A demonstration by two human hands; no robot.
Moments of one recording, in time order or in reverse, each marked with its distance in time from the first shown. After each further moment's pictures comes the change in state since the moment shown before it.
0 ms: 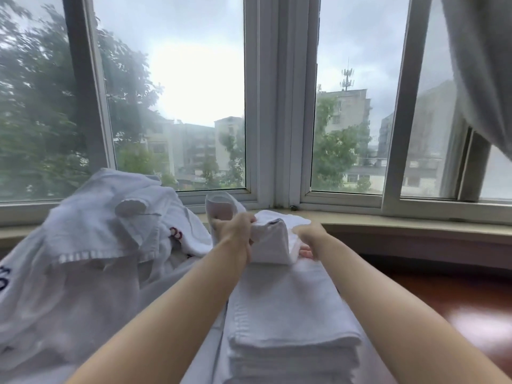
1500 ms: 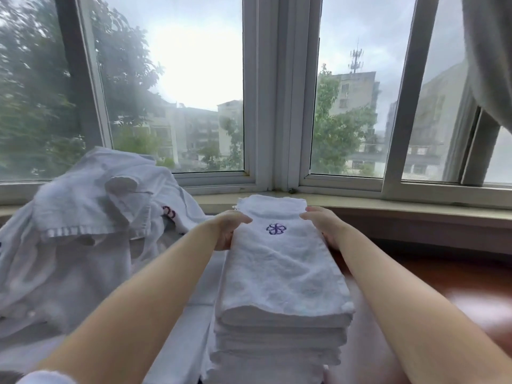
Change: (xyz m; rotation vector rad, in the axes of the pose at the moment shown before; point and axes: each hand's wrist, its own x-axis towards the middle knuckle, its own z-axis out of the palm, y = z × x) left_hand 0.042 -0.017 -0.026 0.694 -0.449 -0.216; right_hand -0.001 0.024 -0.044 0.030 -0.136 -0.177
